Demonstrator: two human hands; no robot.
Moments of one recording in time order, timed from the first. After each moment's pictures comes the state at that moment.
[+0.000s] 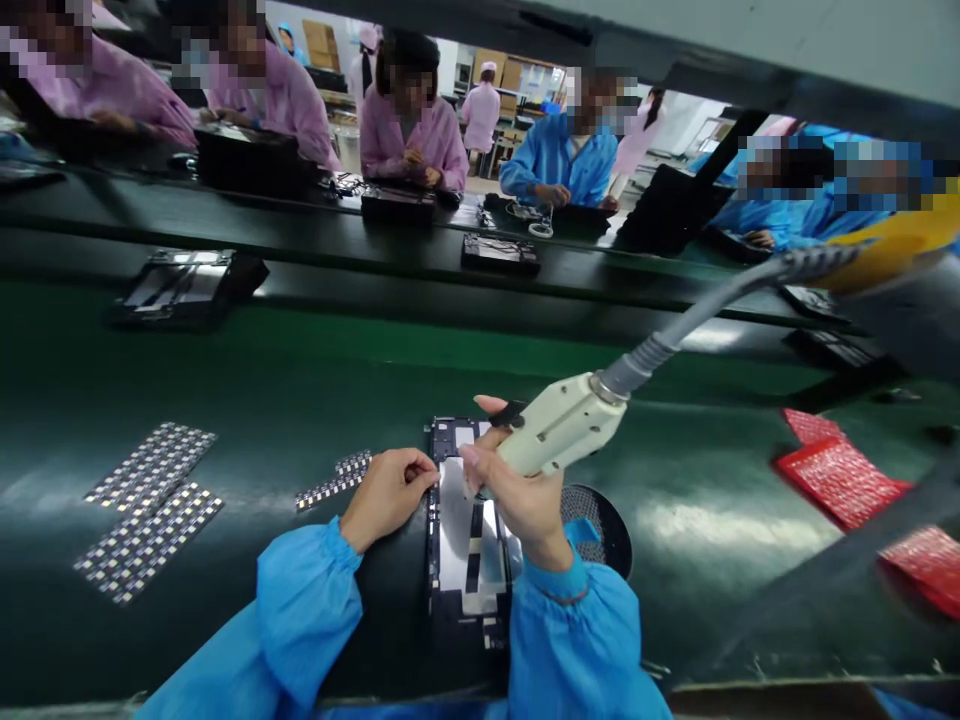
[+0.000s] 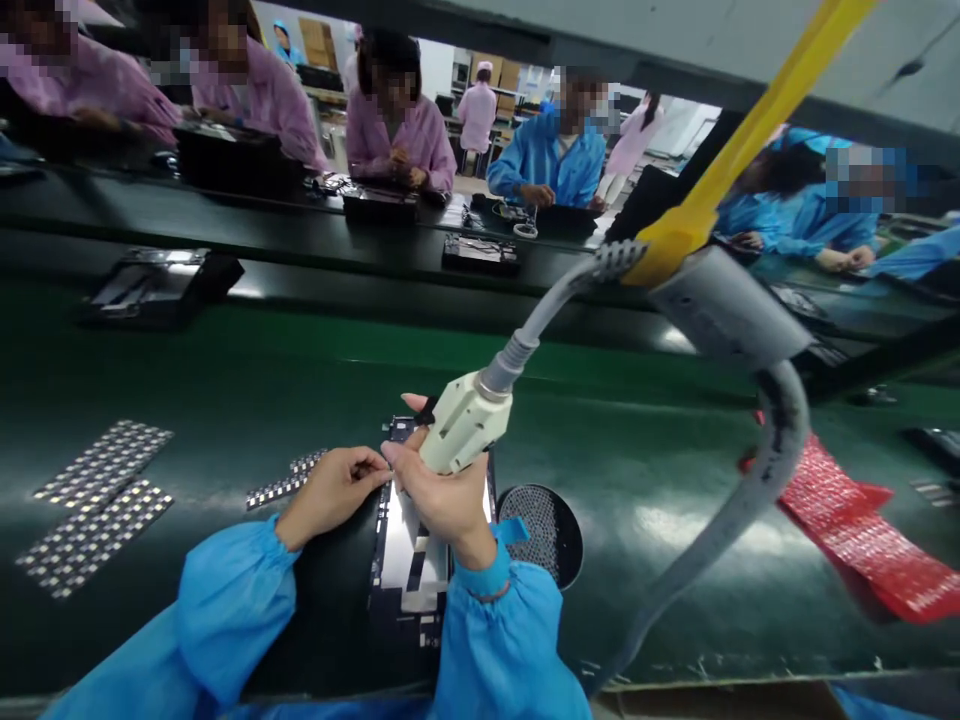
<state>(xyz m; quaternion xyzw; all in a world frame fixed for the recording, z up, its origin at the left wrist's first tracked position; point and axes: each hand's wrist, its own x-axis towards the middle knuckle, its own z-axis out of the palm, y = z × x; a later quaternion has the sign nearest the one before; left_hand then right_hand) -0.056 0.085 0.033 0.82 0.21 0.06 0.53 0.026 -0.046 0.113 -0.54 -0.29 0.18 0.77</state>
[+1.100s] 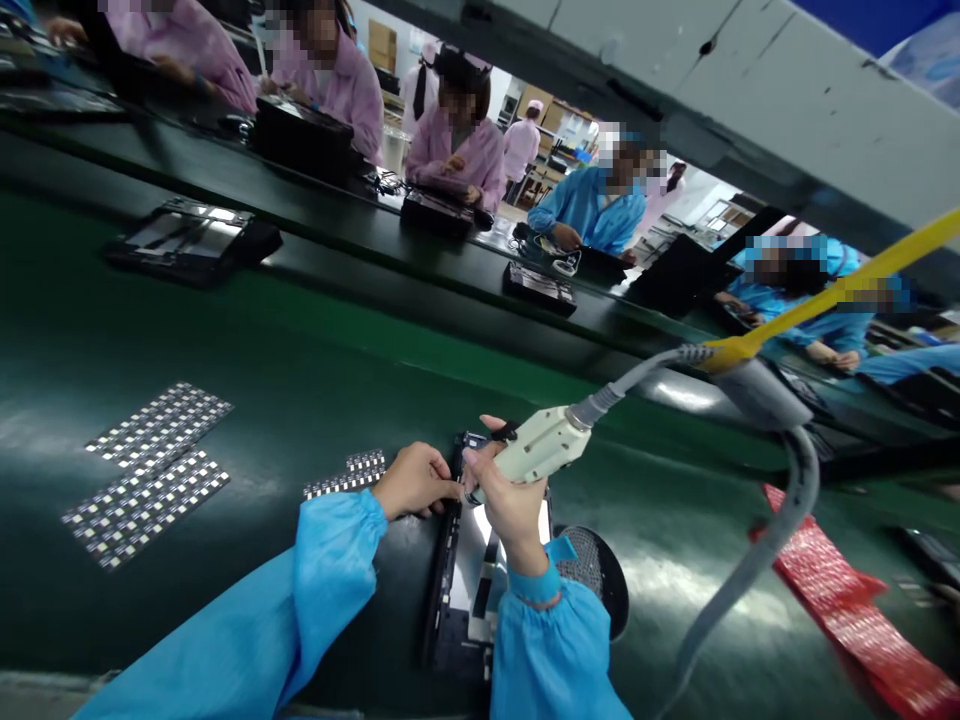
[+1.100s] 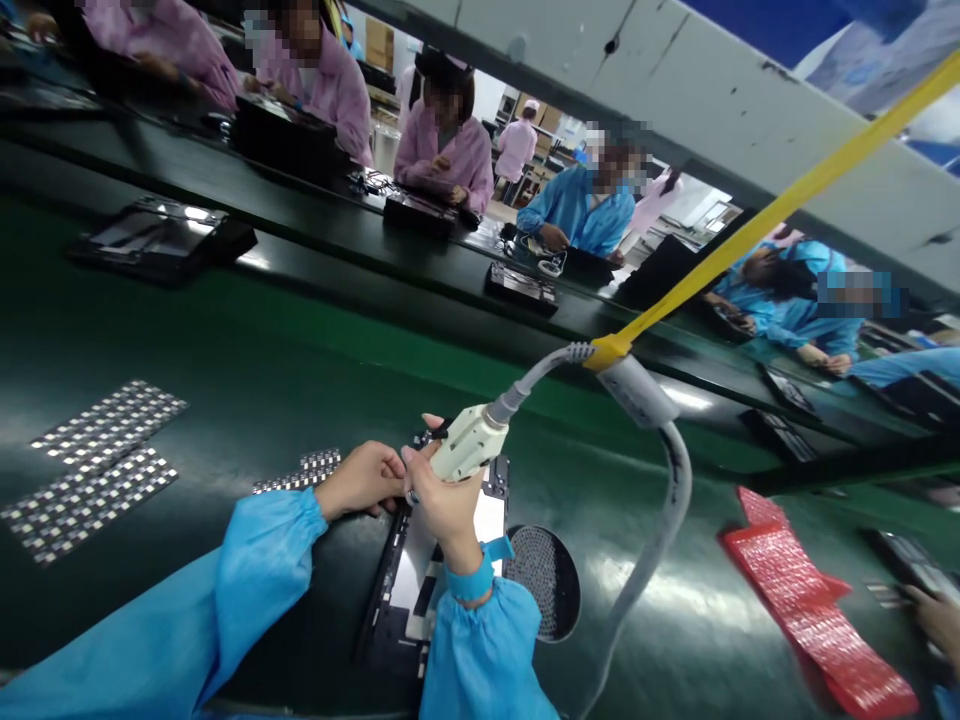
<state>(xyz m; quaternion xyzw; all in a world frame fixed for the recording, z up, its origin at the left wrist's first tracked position) -0.029 0.091 0.022 0.70 0.27 -0.06 0.66 0.029 -0.017 0.084 -0.60 -0.27 0.17 0.74</state>
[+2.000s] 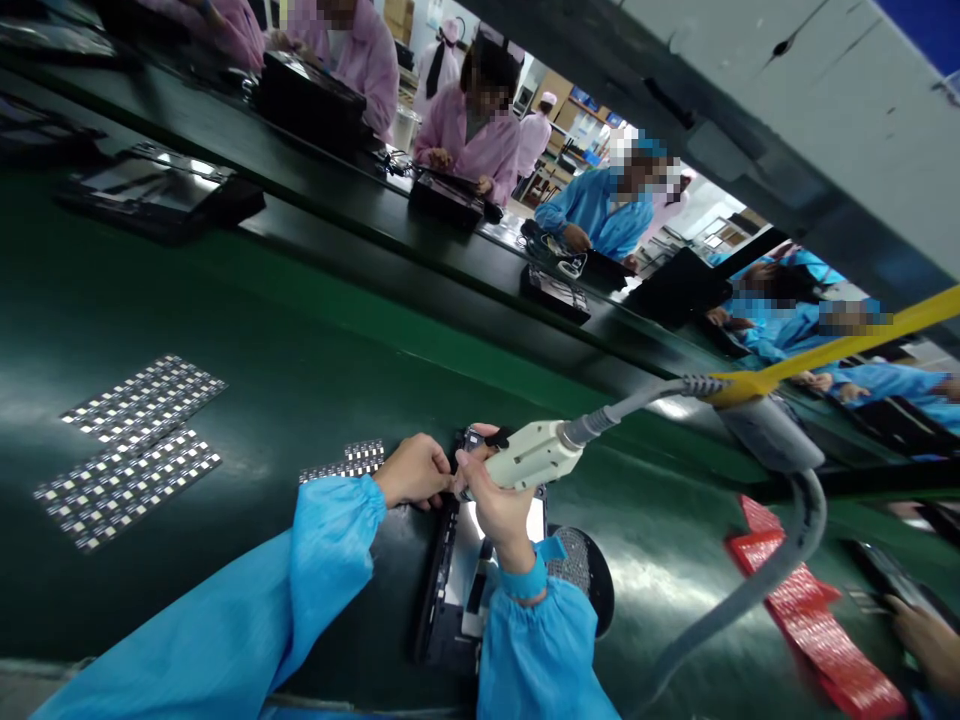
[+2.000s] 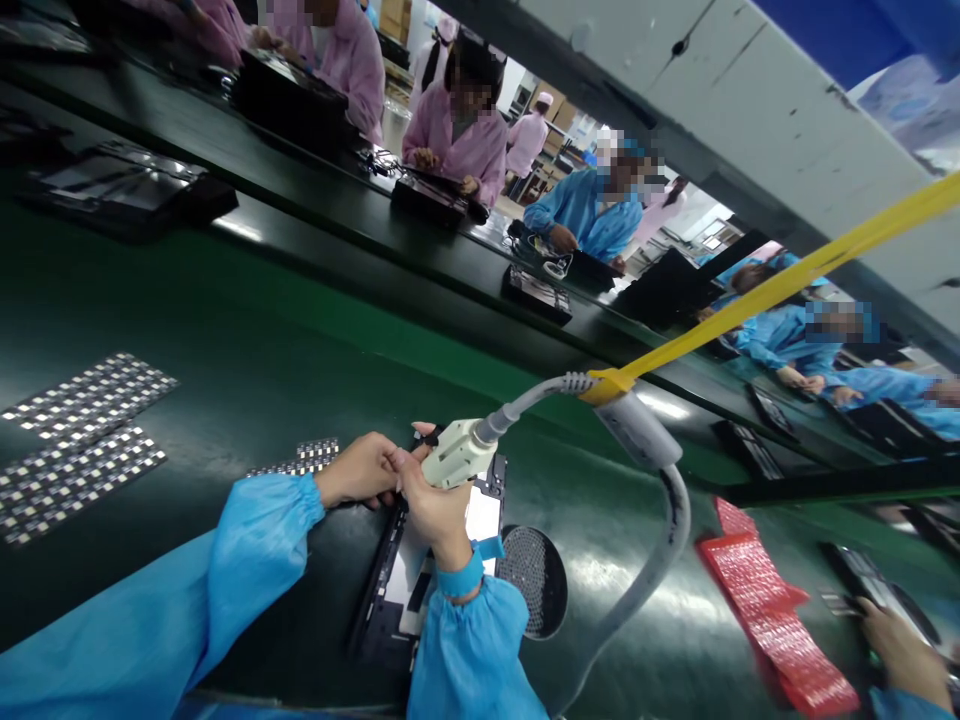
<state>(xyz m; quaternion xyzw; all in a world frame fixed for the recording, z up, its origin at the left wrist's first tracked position) -0.028 0.094 0.027 0.70 0.25 -0.08 0.67 0.026 -0.016 0.070 -0.67 -0.30 0.15 0.66</state>
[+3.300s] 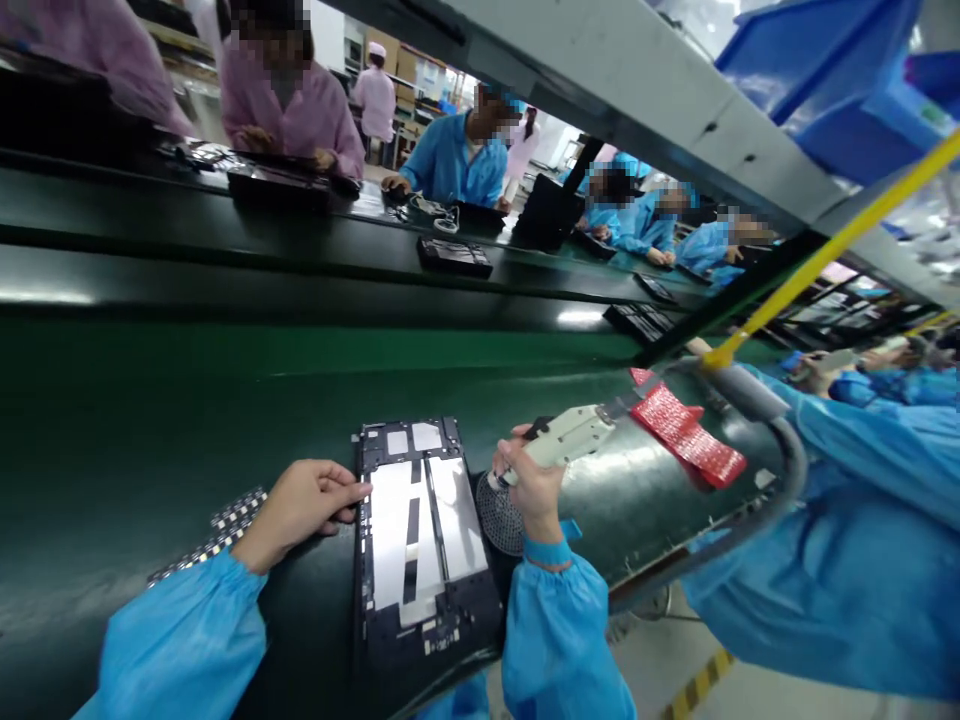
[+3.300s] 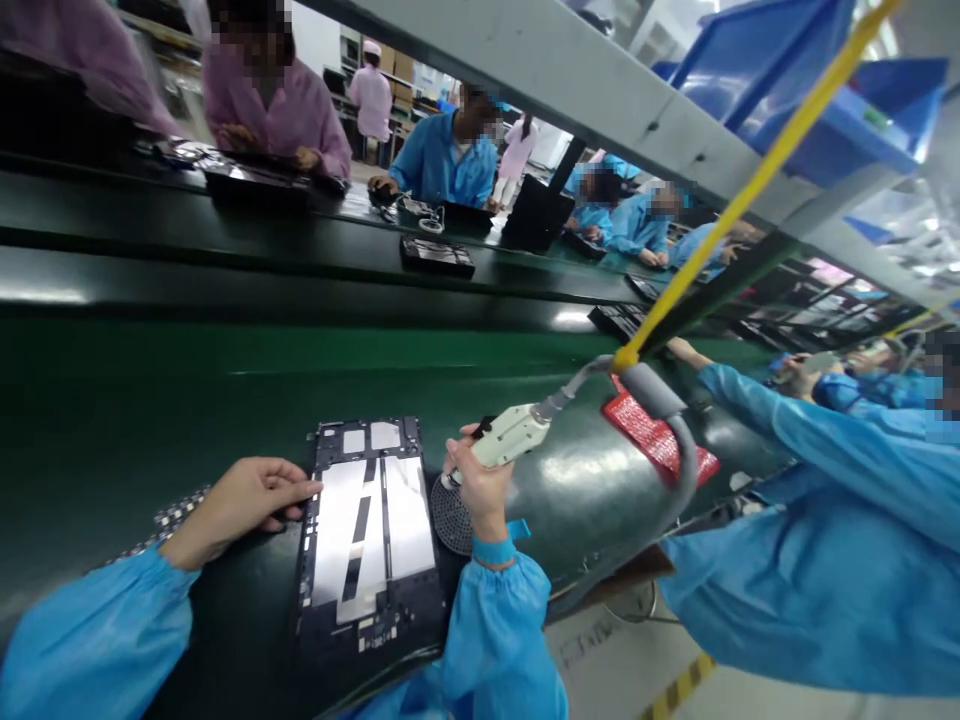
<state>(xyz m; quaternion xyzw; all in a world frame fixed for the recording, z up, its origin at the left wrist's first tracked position) -0.040 0.093 0.033 0.69 0.29 -0.11 0.65 0.089 -0.151 0.052 -0.60 -0.13 -0.03 0.79</state>
